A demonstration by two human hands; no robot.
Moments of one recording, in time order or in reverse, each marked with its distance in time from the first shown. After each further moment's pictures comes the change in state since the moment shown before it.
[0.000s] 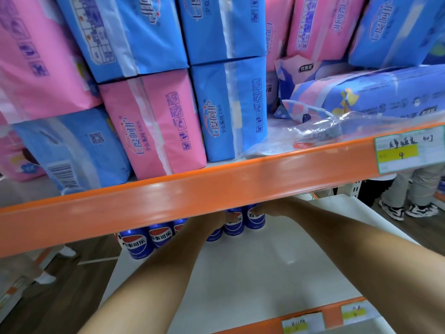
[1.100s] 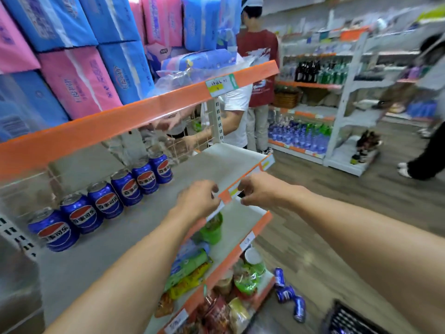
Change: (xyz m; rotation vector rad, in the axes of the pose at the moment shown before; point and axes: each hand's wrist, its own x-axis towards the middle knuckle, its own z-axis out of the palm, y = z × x) left_hand -0.168 0.156 0.012 -0.142 -0.067 0.406; right_hand -0.359 -0.024 0.059 -0.056 0.311 0.408
